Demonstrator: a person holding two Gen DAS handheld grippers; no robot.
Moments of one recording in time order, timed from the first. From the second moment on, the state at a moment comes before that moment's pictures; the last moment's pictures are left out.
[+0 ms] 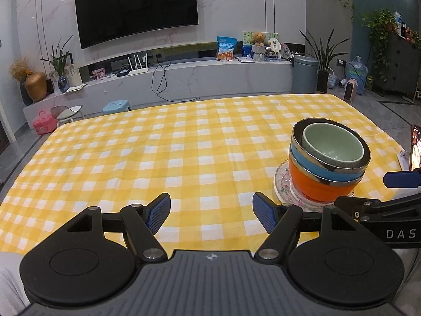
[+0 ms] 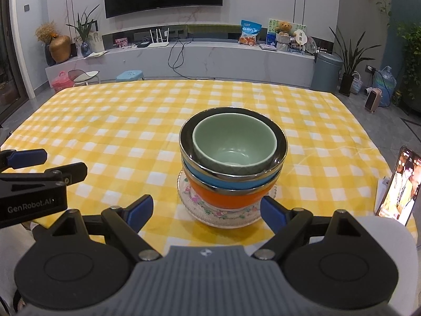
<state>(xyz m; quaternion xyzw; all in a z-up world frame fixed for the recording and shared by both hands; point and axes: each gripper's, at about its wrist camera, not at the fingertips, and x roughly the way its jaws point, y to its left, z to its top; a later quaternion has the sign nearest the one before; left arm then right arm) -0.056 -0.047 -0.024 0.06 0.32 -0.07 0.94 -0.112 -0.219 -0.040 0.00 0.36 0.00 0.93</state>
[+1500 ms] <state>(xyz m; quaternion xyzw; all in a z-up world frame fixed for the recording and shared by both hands) -0.055 -0.045 -0.027 0.05 0.33 -0.06 0.94 -0.114 -0.216 -0.038 -0.01 0.35 0.01 0.94</state>
